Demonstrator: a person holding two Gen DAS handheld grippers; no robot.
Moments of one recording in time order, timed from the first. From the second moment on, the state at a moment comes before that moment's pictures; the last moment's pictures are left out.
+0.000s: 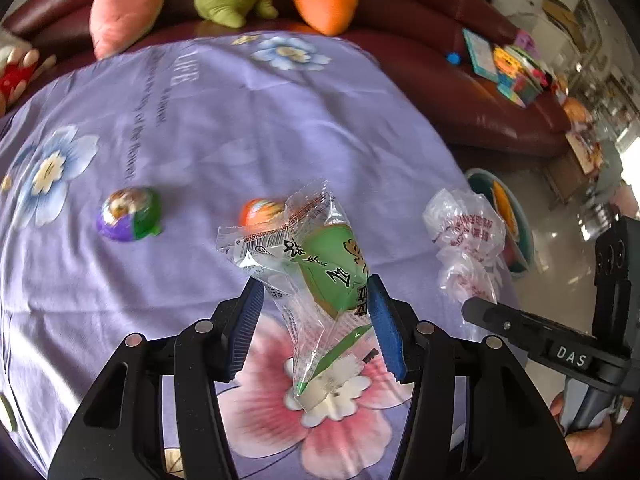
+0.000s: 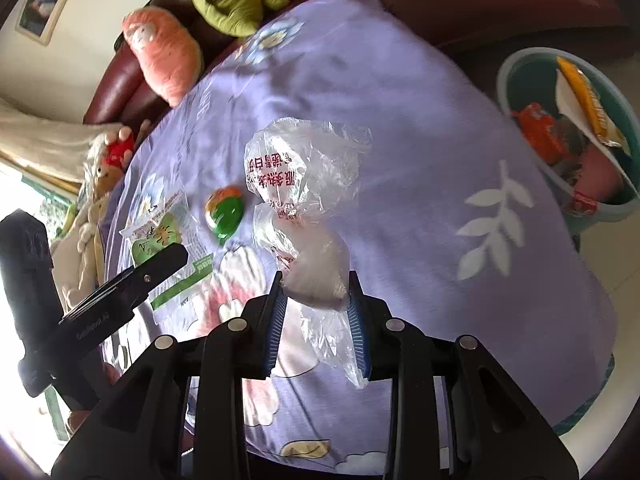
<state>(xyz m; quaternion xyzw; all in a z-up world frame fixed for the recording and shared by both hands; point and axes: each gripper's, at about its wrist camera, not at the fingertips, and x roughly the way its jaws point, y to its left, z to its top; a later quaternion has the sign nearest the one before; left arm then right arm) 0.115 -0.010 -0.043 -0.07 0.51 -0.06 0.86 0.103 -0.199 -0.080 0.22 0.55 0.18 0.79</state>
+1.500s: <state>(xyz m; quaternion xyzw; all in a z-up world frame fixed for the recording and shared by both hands) 0.251 -0.296 -0.087 0.06 0.55 -0.25 0.80 0.198 -0.485 -0.142 0.30 0.53 -0.01 0.79</state>
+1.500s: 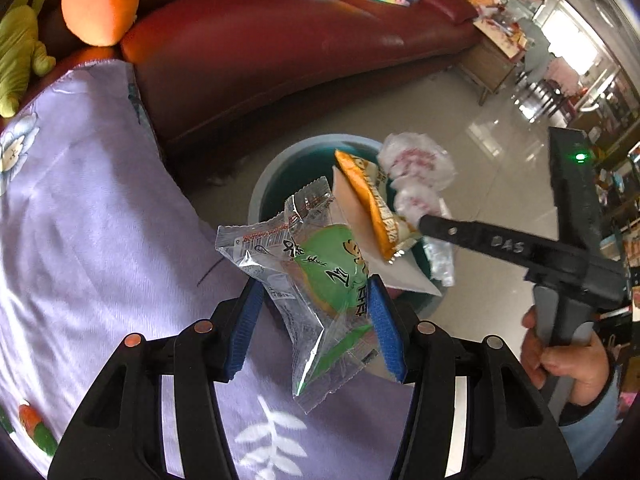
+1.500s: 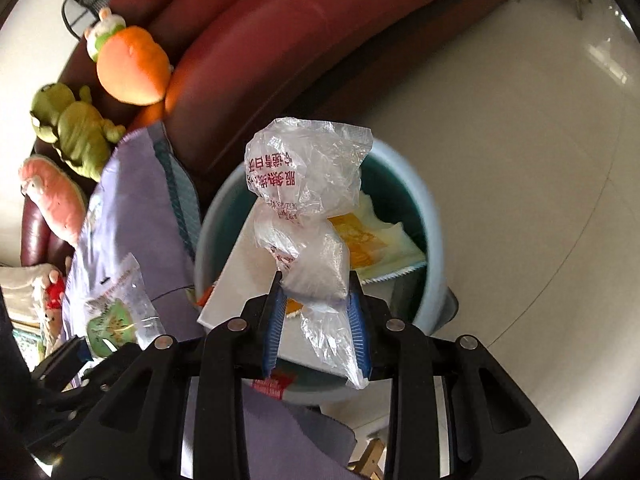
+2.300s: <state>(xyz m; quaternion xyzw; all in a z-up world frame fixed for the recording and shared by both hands) 0.278 -0.331 -0.102 0.04 0.55 -0.28 0.79 0.196 -0.507 -0.137 0.29 0.53 -0.03 0.80</state>
